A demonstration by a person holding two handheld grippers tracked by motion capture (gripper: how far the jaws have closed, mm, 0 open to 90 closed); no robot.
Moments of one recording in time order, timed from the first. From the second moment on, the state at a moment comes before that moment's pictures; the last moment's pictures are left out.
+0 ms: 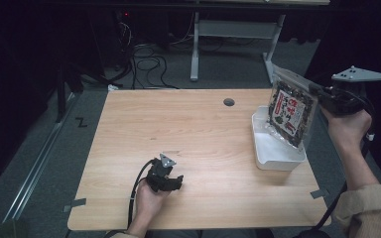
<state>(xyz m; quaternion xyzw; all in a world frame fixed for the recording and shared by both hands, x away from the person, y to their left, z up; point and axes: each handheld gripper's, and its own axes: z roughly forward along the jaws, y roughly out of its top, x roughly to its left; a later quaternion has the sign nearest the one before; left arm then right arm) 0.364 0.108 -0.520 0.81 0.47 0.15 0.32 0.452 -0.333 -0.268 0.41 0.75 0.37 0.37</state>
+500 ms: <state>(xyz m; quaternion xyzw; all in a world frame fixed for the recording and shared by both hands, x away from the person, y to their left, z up) 0.364 0.107 -0.521 0.81 0.47 0.15 0.31 0.459 -0.330 -0.299 0.41 0.76 0.37 0.35</state>
